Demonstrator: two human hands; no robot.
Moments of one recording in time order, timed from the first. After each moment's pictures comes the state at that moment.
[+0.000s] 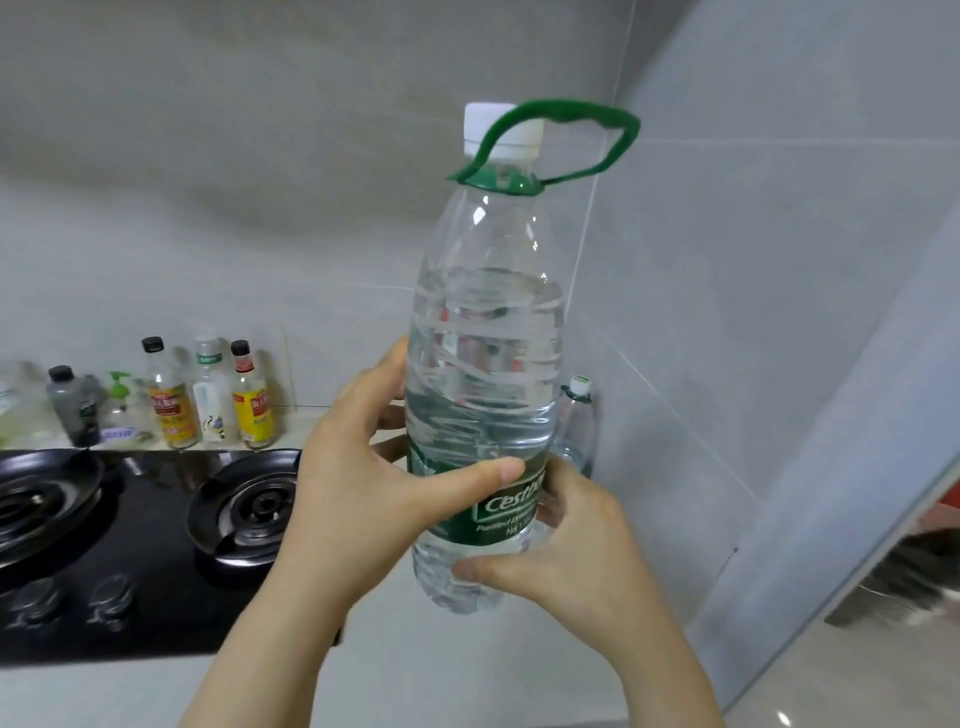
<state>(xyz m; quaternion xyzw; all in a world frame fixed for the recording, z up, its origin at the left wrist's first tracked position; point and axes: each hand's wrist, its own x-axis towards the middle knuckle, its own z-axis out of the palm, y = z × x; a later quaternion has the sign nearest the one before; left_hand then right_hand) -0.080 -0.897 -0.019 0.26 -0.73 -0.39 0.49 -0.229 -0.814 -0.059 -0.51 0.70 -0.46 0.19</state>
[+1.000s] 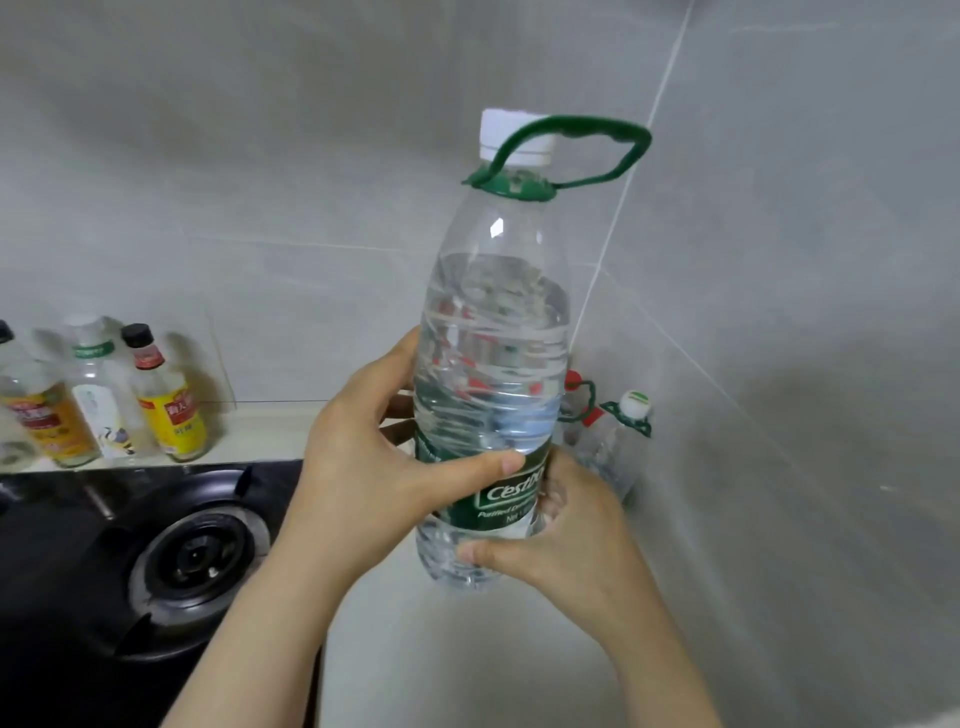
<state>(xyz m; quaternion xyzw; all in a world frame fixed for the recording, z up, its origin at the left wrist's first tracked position) -0.156 -1.094 -0.065 0.24 -0.75 -0.44 0.42 -0.299 -0.993 -0.115 -0.46 0.73 -0.46 0.21</state>
